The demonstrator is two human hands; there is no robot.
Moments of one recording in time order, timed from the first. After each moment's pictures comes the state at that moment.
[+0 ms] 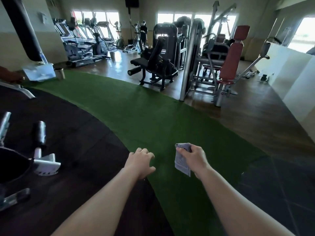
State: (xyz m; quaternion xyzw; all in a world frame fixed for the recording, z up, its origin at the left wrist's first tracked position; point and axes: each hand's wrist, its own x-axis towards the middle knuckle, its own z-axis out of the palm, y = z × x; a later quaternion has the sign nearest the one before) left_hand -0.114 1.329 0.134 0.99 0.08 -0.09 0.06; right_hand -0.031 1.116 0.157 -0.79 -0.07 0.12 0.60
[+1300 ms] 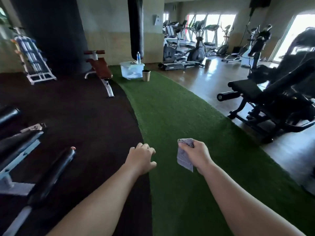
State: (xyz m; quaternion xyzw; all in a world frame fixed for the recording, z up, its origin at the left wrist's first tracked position) left_hand 0.607 2.142 0.107 0.91 0.40 -0.02 0.06; right_hand 0.811 2.030 0.135 -0.76 -0.33 0.28 0.48
